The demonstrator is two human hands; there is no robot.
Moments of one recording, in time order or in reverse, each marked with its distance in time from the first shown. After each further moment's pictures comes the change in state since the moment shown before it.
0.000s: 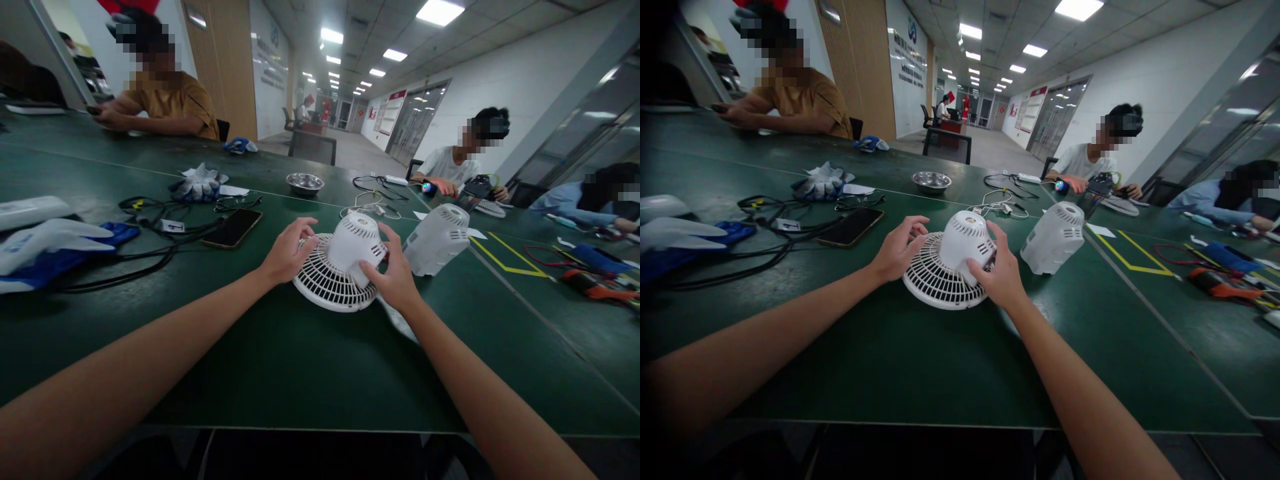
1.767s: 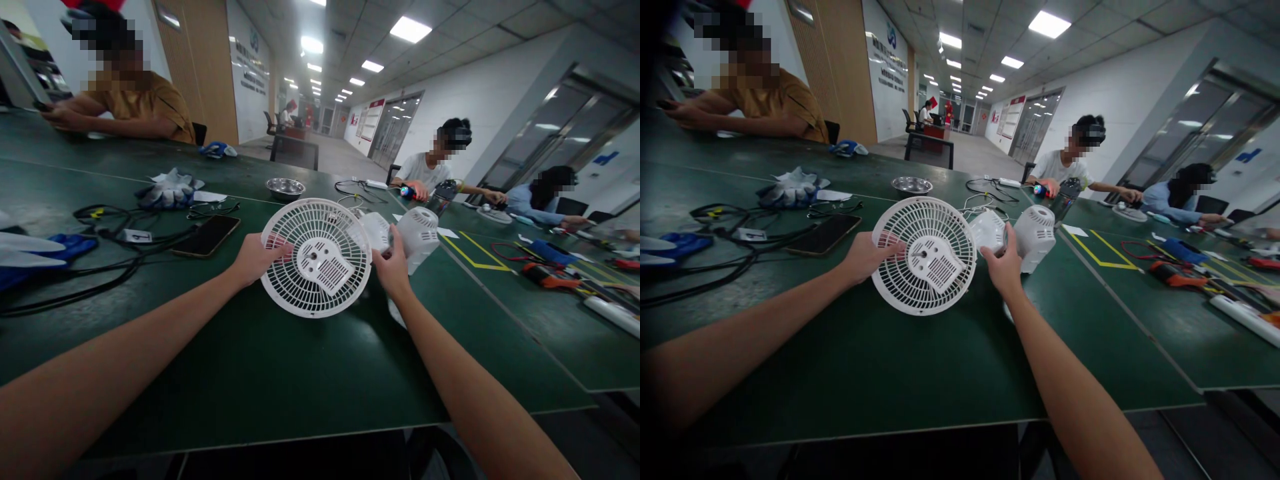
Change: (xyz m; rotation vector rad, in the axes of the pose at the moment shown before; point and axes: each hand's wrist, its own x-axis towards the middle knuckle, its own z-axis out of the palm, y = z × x) left_hand 0.004 -0.010 0.000 -0.417 0.016 -0.416; right_hand 0.017 0.057 -0.028 0.198 0.241 0.223
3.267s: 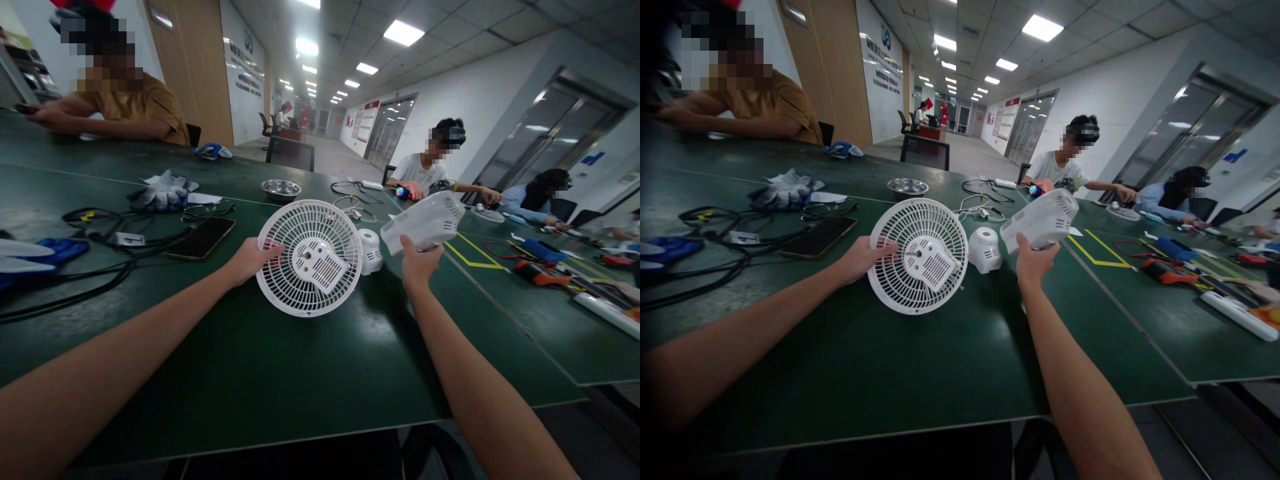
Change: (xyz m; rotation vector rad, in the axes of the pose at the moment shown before) left_hand 0.012 -0.015 -0.008 -0.105 -0.150 -0.246; right_hand 0.031 0.033 -0.046 -0.232 0.805 0.139
